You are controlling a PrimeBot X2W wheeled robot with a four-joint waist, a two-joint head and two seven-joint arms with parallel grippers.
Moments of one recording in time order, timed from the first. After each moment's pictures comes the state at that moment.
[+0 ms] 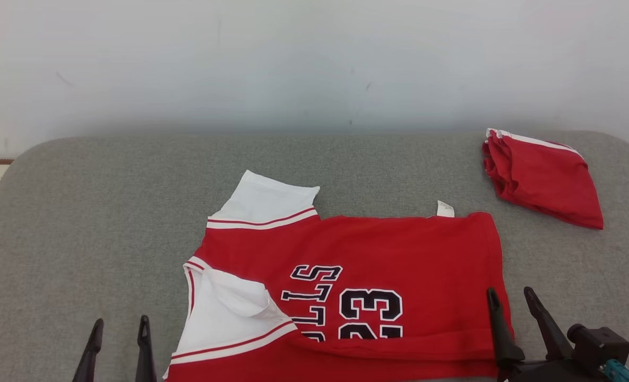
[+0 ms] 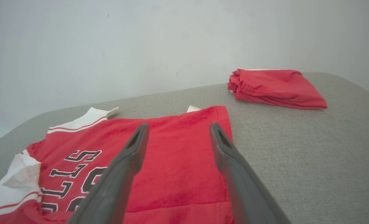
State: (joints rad) left arm 0.04 0.05 0.05 -0.05 -0.07 0.02 -0.26; right arm -0.01 -0.20 0.20 0.10 0.33 0.13 -0.18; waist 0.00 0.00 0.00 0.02
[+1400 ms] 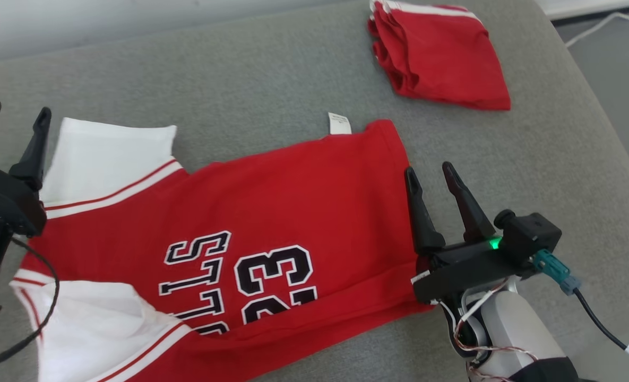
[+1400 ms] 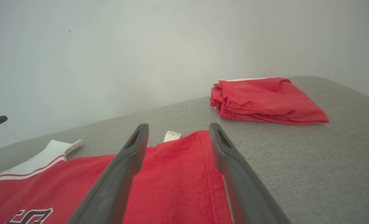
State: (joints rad) left arm -0.81 0.48 -0.18 0.46 -0.36 -0.13 0.03; right arm -0.41 -0.07 0.36 0.22 0.33 0.13 -0.26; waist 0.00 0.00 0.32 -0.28
